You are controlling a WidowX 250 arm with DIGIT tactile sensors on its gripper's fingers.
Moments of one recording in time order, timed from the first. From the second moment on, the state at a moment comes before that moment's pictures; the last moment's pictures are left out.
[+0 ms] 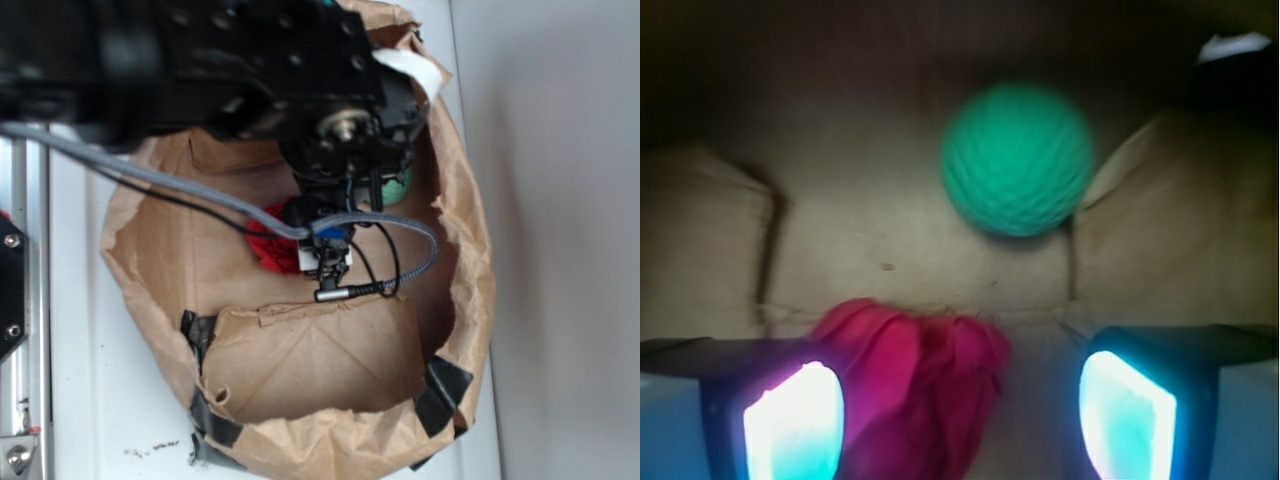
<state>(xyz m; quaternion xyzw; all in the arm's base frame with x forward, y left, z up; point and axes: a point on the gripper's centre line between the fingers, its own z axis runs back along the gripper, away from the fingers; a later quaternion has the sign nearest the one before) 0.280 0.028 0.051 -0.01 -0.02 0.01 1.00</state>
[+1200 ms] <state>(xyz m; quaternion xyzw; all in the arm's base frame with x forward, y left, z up) 0.262 0.044 0.101 -0.07 -0.14 0.03 0.99</state>
